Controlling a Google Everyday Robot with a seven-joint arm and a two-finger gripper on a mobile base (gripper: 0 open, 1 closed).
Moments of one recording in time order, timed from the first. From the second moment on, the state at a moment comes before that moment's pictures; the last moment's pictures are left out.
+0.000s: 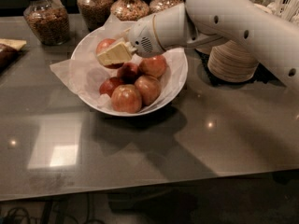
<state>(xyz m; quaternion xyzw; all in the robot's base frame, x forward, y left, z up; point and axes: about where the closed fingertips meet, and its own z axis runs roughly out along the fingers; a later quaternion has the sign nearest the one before) 0.594 0.087 0.953 -0.51 0.68 0.31 0.44</state>
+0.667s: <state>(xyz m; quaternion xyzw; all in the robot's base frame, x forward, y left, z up) 0.571 0.050 0.992 -0.52 0.61 0.37 0.47</state>
